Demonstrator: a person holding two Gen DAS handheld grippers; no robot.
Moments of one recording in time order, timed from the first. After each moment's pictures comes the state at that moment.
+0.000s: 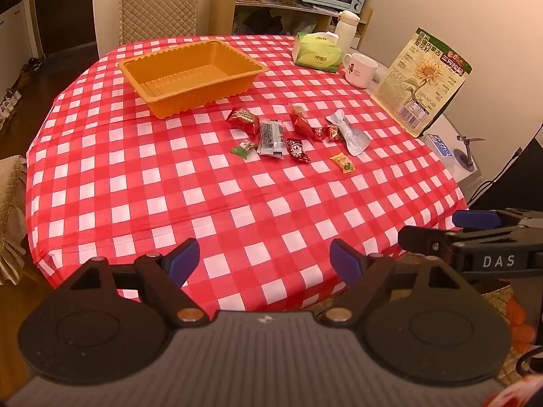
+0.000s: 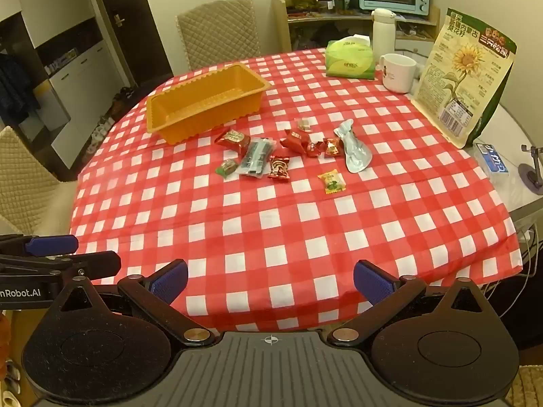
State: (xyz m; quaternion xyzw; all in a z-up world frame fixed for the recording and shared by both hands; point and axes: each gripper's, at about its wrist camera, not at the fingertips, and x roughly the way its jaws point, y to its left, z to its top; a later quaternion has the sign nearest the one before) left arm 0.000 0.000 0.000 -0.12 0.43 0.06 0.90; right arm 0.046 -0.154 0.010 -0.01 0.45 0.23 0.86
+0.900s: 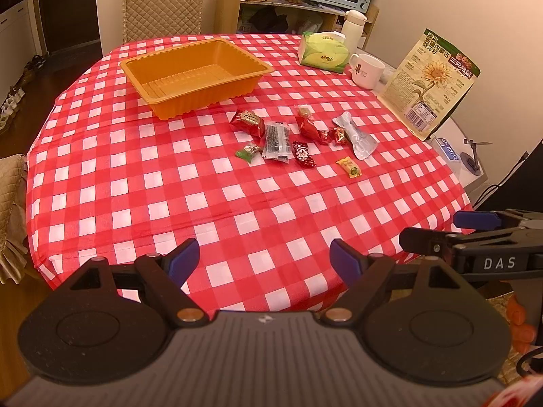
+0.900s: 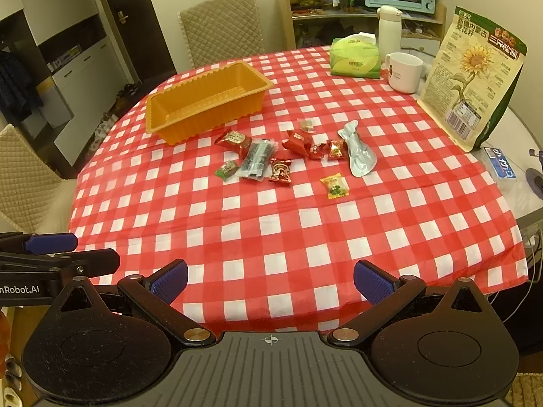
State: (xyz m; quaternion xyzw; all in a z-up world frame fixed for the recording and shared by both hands) left arm 0.000 0.000 0.000 -0.12 0.43 0.06 0.89; right arm 0.056 -0.154 0.008 -0.01 0.46 0.23 0.86
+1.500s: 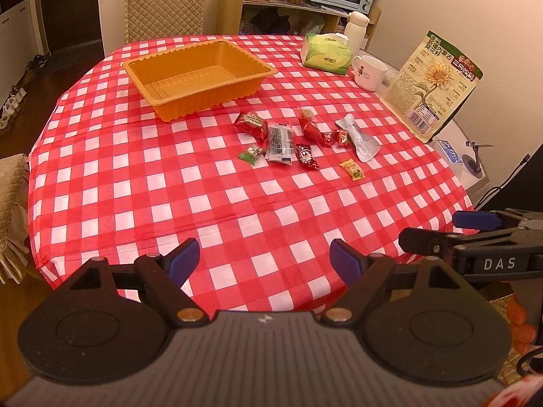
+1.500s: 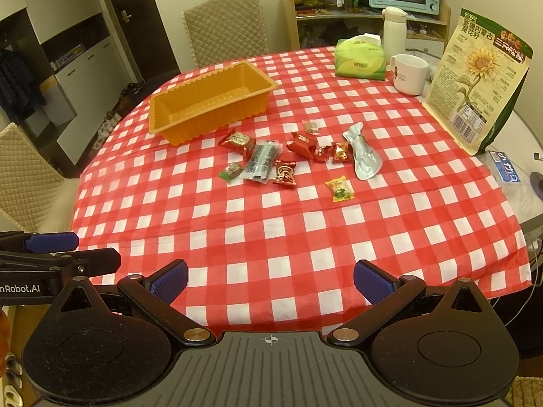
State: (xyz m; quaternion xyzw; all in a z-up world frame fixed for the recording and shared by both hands) left arm 0.012 0.015 -0.009 -0.12 0.43 0.06 0.89; right arm 0.061 -0.146 0.004 -0.01 0.45 0.24 0.86
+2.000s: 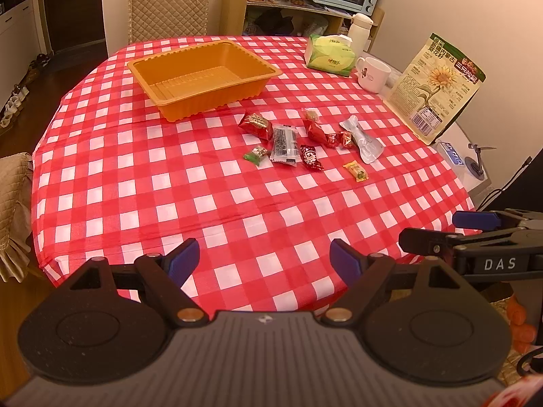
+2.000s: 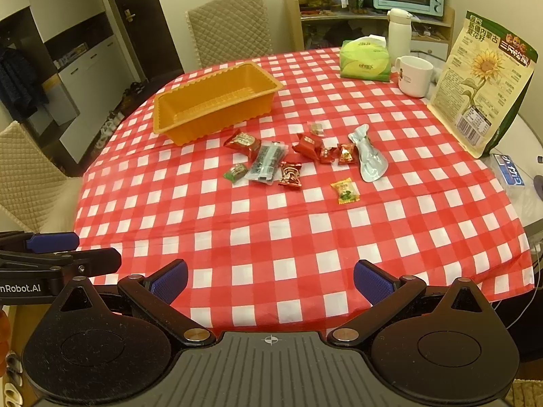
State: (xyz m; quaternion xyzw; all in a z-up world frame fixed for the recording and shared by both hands) left arm 0.017 0.021 -0.009 -0.12 0.43 0.06 0.89; right arm 0.062 -0.144 0.004 -0.01 0.45 0.25 0.86
